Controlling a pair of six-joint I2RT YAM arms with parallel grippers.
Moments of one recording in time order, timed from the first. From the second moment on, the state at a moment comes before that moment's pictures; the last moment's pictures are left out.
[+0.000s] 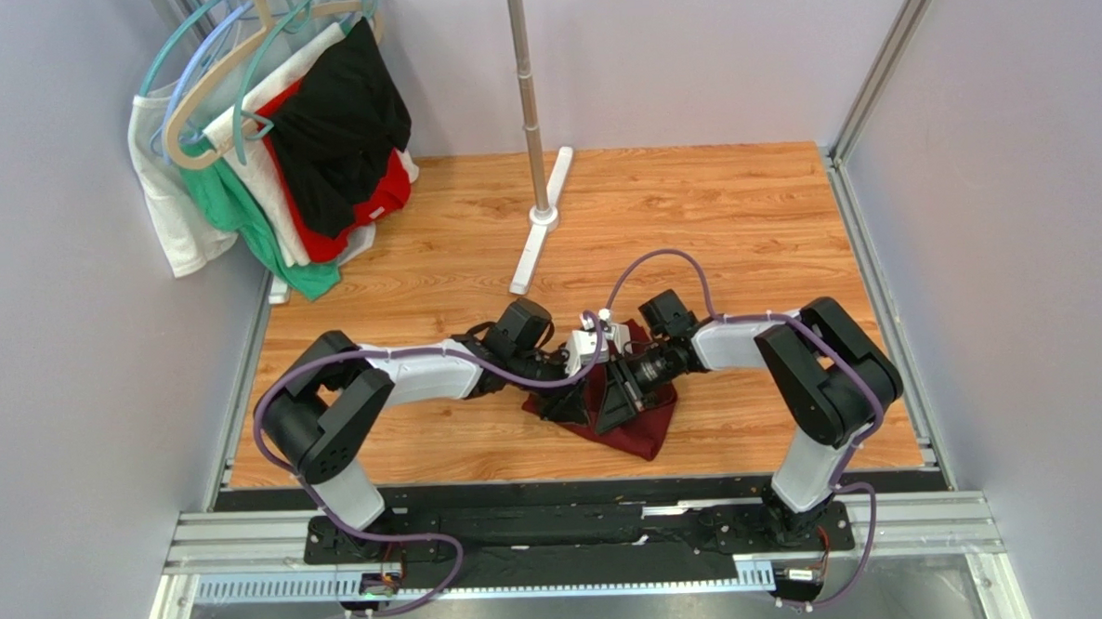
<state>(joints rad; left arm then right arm) -0.79 1.68 0.80 0.02 0.72 0.22 0.51 1.73 0.73 -0.18 -1.01 0.16</state>
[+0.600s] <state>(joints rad) -0.79 1.77 0.89 -0.05 0.78 0.22 0.44 1.12 0.67 -0.34 -0.56 0.35</state>
